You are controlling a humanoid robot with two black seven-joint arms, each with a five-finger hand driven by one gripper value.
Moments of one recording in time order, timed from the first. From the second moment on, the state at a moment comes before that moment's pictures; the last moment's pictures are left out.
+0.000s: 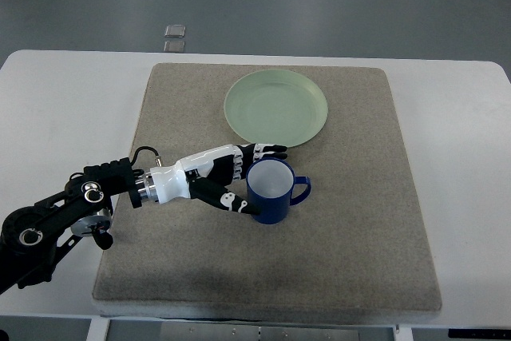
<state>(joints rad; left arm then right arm) -0.48 0.31 -0.76 -1.13 0.99 -0.61 -0.34 0.00 0.00 0.03 0.10 -0.03 0.19 0.20</state>
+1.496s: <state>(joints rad) -0.48 0.29 -0.76 -1.11 1.02 -0.61 -0.33 0.00 0.00 0.03 0.10 -0.03 0.19 0.20</state>
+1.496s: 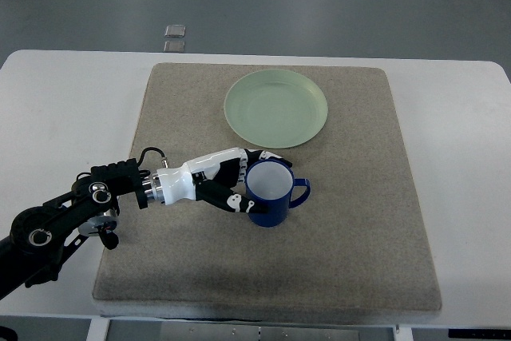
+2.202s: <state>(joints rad) -0.53 0.33 -1.00 -1.11 1.00 -0.59 -0.33 0.00 0.00 0.03 0.10 -0.03 0.19 0.20</state>
